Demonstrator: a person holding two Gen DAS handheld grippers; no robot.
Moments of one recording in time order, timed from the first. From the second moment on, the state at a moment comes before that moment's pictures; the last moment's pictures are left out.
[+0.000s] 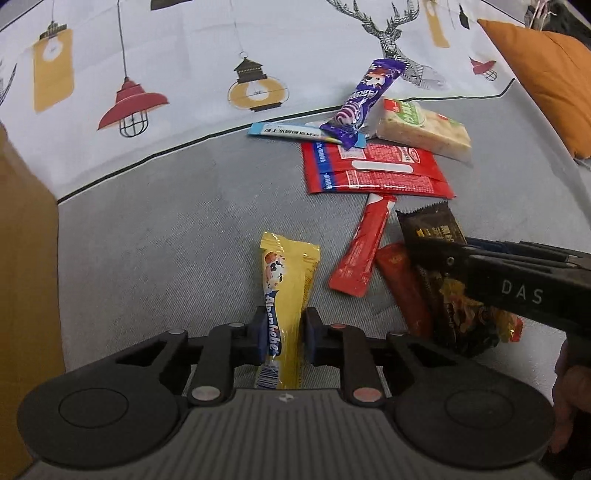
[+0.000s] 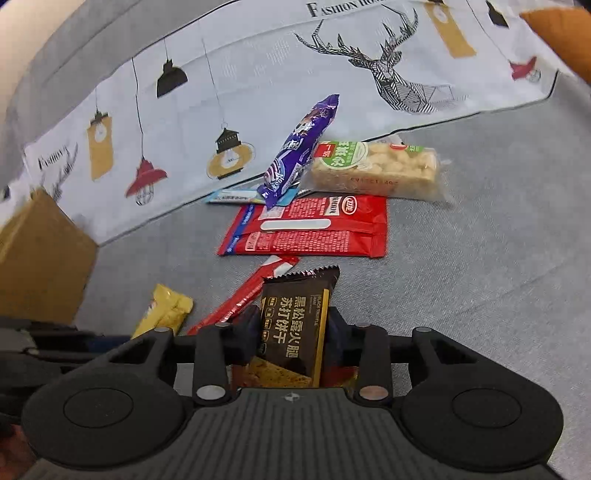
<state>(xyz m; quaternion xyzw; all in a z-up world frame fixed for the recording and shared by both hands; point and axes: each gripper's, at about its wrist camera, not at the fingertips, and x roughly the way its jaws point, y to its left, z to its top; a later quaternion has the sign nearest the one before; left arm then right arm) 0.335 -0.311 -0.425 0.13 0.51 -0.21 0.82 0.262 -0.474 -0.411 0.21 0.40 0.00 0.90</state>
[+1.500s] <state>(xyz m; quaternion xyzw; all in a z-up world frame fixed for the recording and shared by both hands) 0.225 -0.143 -0.235 -0.03 0.38 -0.20 0.90 0.146 -0.371 -0.226 0.22 0.20 0.07 0.95</state>
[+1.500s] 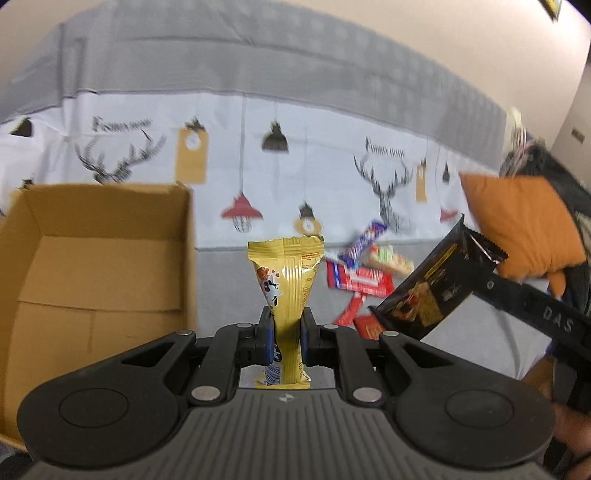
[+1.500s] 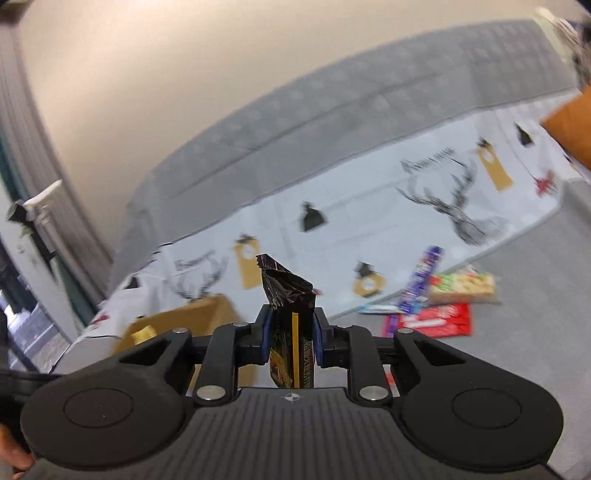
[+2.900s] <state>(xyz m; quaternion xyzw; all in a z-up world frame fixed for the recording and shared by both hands) 0.200 0.067 -0.254 -0.06 0.36 -0.10 0.93 0.196 -0.111 -0.220 0.11 0.32 0.22 0.91</state>
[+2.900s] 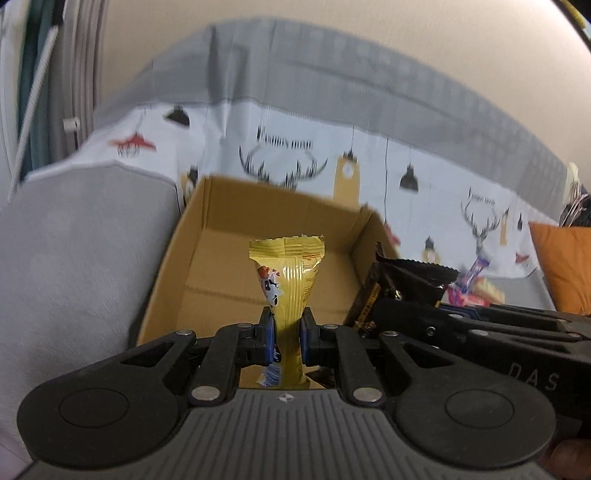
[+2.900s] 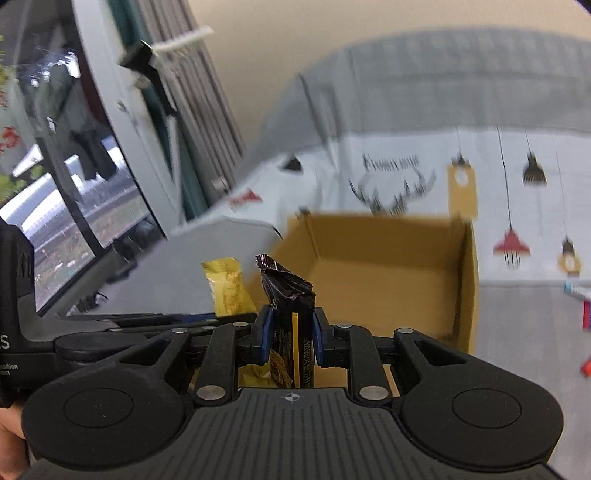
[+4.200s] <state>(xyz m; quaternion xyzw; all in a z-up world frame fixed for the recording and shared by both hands) 0.181 -0.044 -0.263 -0.02 0.38 -0.12 0.92 0.130 -0.249 -0.253 0.17 0.27 0.13 0.94</state>
